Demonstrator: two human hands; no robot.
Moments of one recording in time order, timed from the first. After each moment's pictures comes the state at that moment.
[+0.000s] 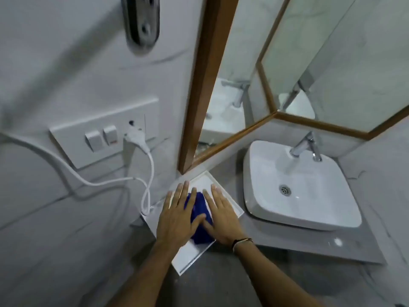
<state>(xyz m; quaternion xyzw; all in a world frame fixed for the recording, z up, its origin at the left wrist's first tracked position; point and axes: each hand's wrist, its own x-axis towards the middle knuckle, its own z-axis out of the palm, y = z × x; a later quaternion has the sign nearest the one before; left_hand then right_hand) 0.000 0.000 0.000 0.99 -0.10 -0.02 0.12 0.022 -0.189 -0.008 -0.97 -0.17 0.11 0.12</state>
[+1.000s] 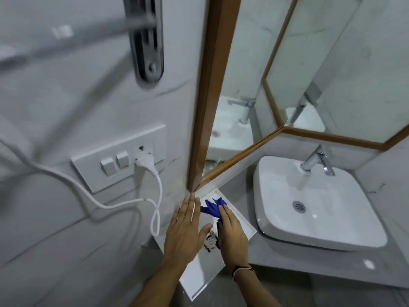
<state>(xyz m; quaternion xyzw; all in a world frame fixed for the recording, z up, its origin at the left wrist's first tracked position) 0.016 0.005 0.025 0.99 -0.06 -0.01 0.09 0.015 -0.162 -0.002 -0.98 -0.03 -0.09 0.16</state>
